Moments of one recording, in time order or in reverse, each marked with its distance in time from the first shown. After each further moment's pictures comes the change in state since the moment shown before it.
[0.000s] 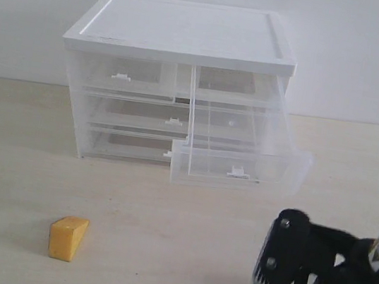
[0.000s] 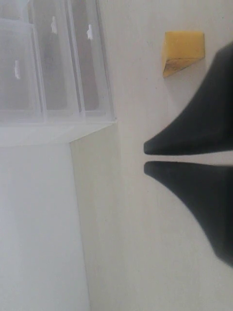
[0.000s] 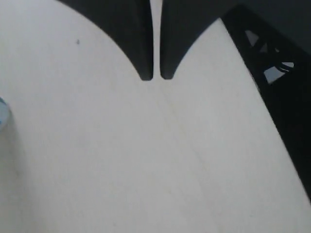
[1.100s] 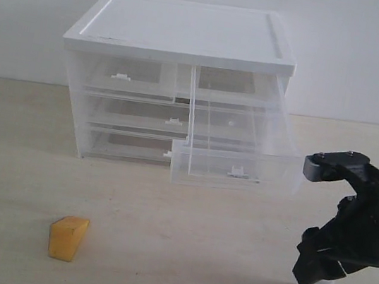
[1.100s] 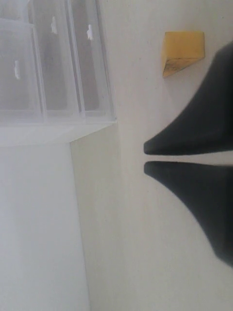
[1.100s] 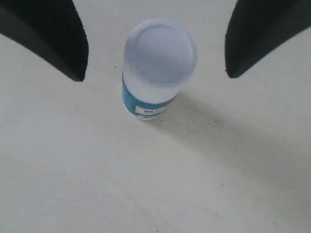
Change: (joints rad) left arm 0.000 0.000 0.000 0.000 0.000 0.000; right arm -0.422 0.307 -0.122 0.136 -0.235 0.196
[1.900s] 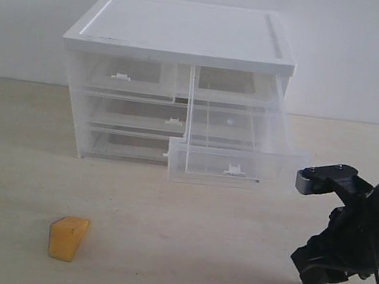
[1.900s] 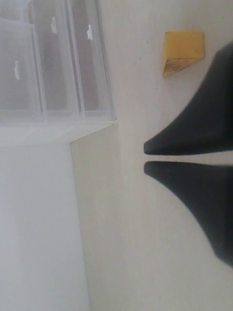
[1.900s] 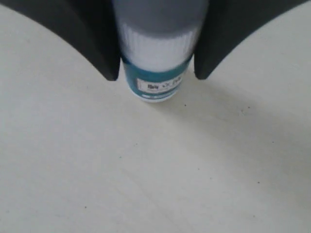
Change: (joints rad) left arm 0.000 0.000 0.000 0.000 0.000 0.000; right arm -0.002 0.100 0.000 -0.015 -0.085 -0.016
